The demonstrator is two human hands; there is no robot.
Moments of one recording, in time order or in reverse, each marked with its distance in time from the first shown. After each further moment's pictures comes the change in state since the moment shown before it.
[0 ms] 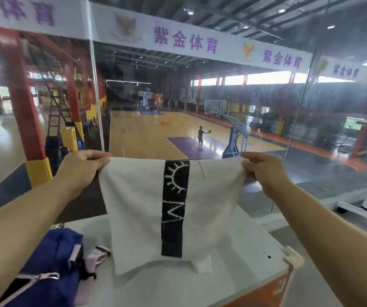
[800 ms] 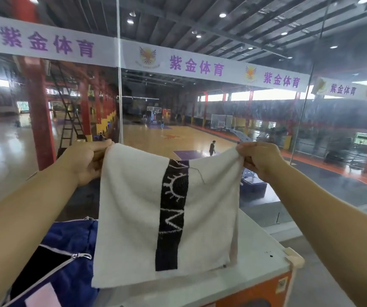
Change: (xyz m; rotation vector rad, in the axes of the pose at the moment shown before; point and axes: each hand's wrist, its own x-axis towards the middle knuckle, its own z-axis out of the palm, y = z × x) left_hand -0.047 0.045 -0.066 -0.551 -0.128 -0.193; right_hand -0.056 -0.074 0.008 0.324 -0.094 0.047
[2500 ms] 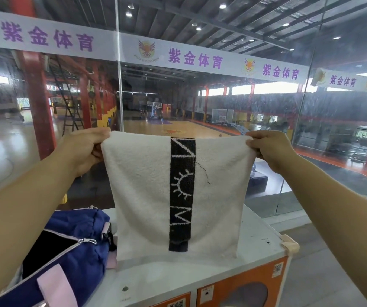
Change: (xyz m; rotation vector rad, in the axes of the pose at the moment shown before) left_hand -0.018 0.005 -0.003 0.056 0.062 0.150; right_hand -0.016 -0.008 -0.028 -0.302 0.019 -0.194
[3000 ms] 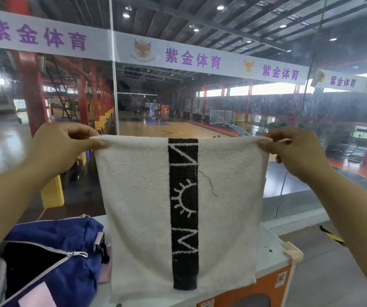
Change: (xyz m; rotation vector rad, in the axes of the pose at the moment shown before) left_hand -0.006 0.014 -0.010 0.733 0.086 0.494; right_hand -0.015 -0.007 -0.029 -0.344 0.050 -0.326
